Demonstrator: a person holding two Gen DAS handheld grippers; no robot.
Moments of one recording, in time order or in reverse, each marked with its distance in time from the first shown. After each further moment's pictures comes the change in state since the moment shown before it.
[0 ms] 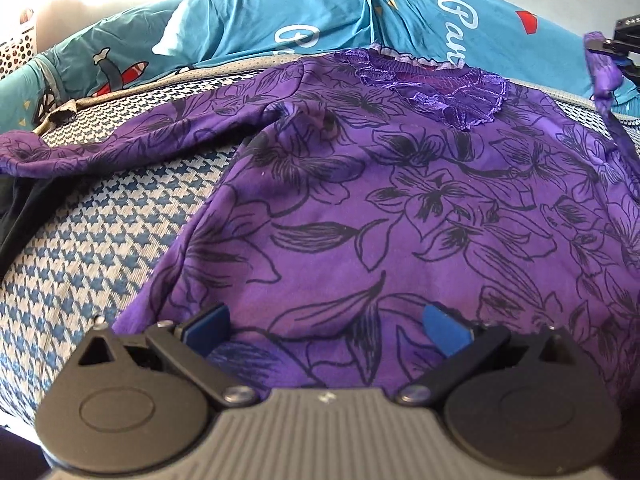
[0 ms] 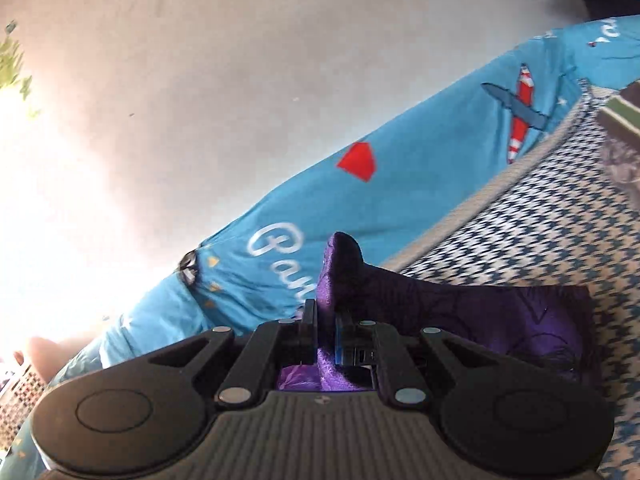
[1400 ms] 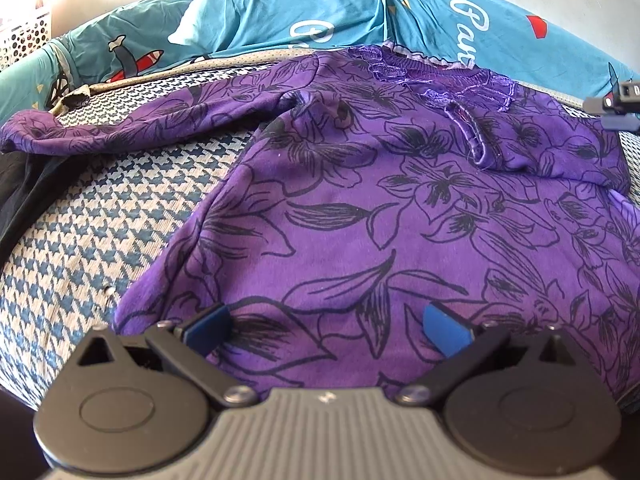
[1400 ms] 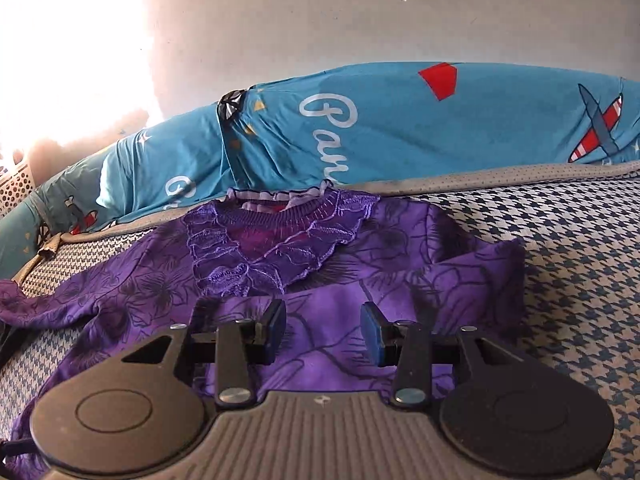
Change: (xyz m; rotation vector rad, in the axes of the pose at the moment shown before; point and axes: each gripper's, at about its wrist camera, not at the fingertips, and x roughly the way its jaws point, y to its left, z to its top) left arm -0.002 0.003 -0.011 -0.036 0.000 0.013; right arm 0.008 -0.001 -0.058 -0.426 0.305 -0.017
